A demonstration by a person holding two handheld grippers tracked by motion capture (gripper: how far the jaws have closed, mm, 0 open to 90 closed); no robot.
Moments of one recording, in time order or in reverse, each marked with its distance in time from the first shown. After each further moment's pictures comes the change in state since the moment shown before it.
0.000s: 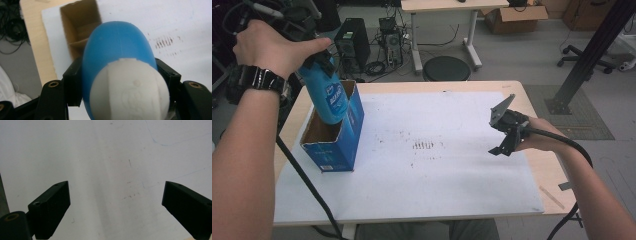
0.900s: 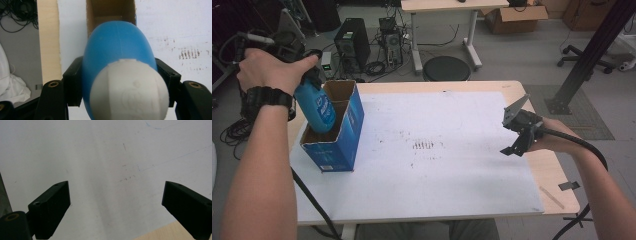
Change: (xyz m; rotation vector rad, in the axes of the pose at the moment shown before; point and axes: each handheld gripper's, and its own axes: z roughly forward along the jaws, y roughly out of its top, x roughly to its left) left arm 0.041 -0.016 0.057 0.016 0.053 -0.171; right arm -0.004 -0.026 -0.014 0.017 -0.020 0.039
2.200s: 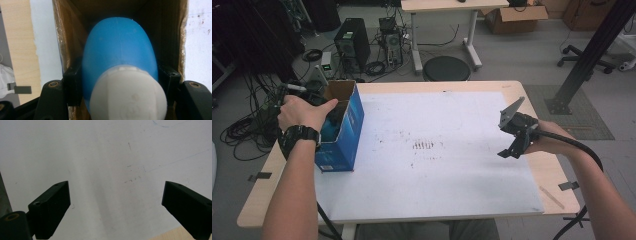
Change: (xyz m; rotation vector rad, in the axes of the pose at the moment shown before) left arm -0.001 -0.027 0.121 0.127 -0.002 -0.001; right arm 0.002 0.002 0.011 0.011 0.021 0.001
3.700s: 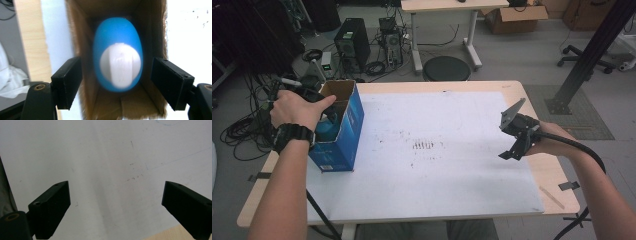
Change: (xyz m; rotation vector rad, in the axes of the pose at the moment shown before) left arm -0.003 -0.006 -0.036 -0.008 0.039 0.054; right arm 0.005 -0.001 -0.003 0.012 0.000 0.003
